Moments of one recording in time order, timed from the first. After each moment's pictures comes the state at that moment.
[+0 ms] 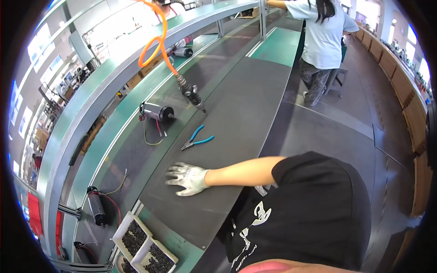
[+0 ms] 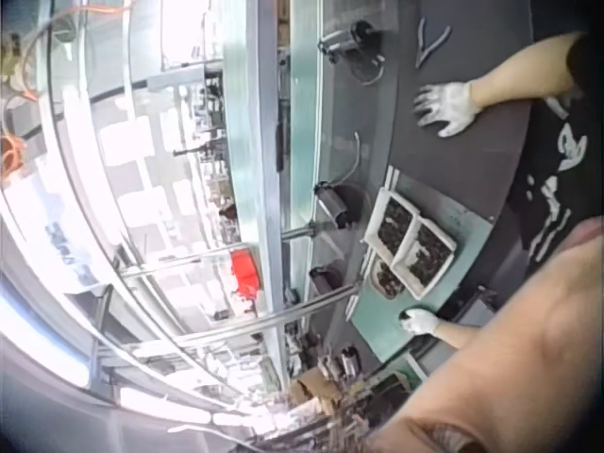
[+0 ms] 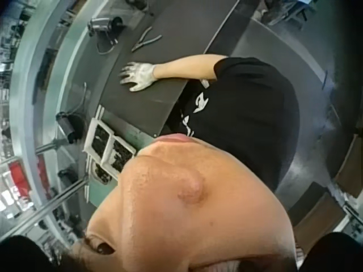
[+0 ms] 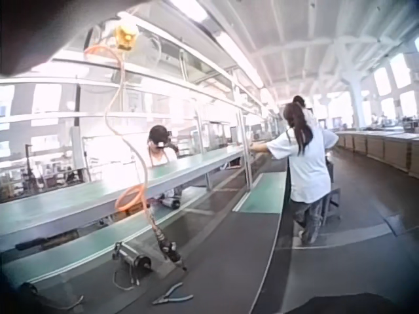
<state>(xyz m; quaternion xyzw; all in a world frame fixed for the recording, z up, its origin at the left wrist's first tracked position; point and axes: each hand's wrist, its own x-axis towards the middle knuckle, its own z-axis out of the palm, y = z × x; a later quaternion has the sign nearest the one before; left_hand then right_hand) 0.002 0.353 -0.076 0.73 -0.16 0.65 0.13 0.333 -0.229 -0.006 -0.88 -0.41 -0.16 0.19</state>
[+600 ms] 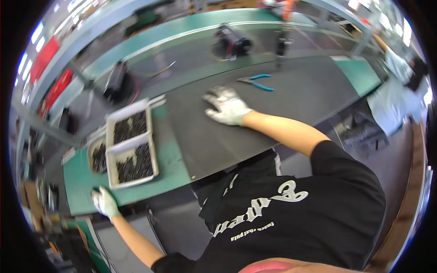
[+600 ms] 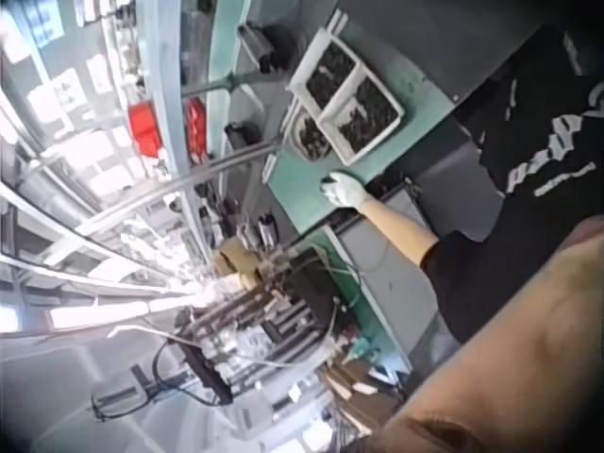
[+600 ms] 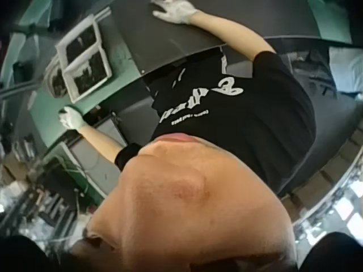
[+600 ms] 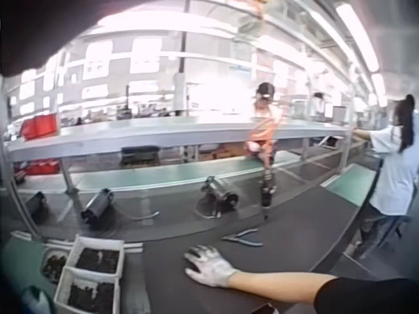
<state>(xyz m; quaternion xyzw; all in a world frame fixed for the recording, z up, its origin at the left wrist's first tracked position) 0.023 0.285 -0.016 0.86 0.47 0.21 -0.01 0.326 -0.218 0.025 -0.91 -0.37 -0.12 0.15</state>
